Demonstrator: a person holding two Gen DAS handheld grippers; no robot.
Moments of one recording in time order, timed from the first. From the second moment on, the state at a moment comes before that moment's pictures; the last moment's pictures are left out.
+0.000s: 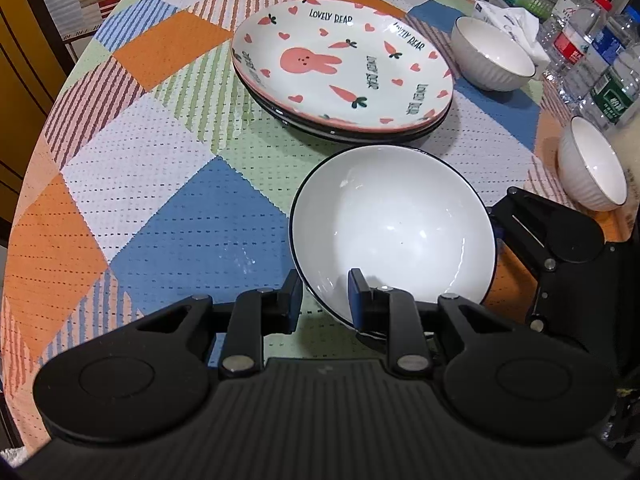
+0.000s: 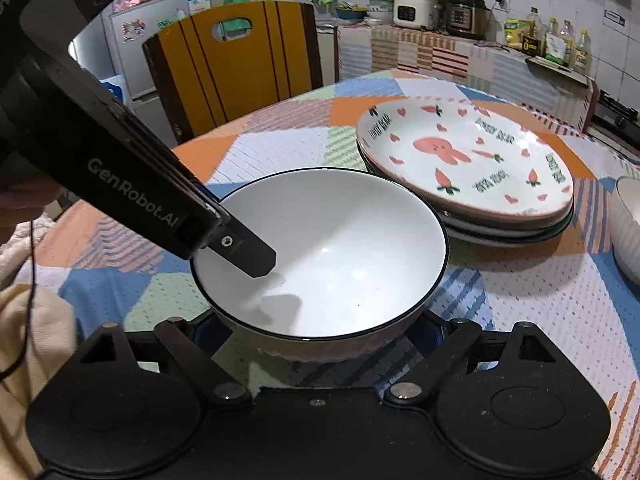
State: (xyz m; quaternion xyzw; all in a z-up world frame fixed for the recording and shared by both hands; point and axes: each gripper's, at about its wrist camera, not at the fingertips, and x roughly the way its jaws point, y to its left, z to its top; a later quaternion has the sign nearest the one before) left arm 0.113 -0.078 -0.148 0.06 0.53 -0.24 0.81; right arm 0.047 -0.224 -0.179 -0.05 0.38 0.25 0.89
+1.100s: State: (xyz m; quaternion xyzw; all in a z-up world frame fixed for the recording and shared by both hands) left arm 0.064 -0.185 -0.064 0.06 0.41 -0.34 0.84; right arm -0.057 -0.362 -0.144 0.08 0.33 -0.03 0.94
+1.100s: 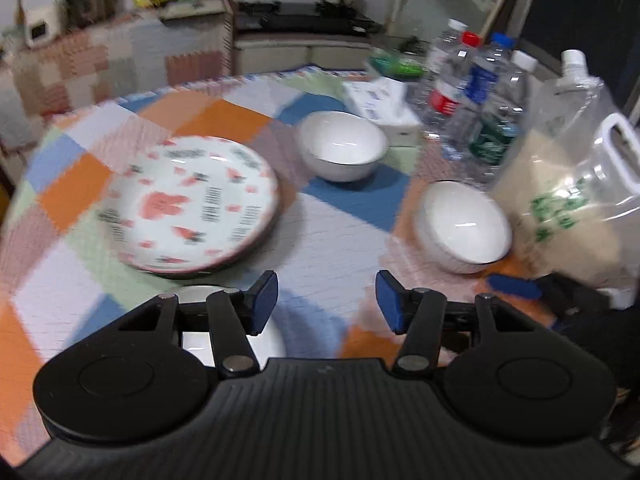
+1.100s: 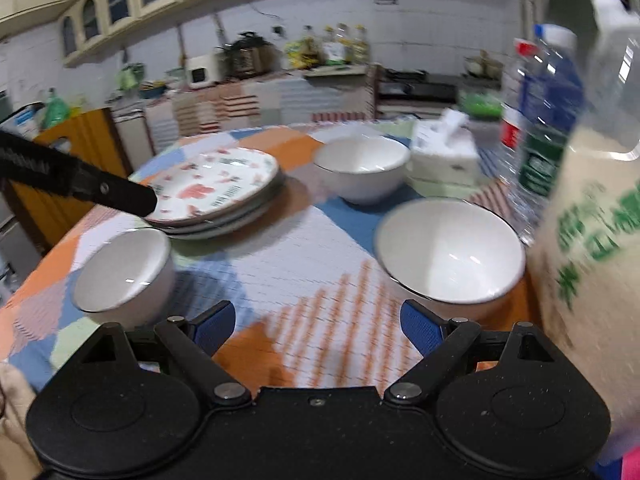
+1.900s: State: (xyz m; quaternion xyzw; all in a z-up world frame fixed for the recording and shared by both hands) left arm 0.093 -0.315 -0.144 0.00 0.46 -0.38 0.80; right arm -0.013 -0.399 -0.198 0.09 0.36 -0.17 0.91
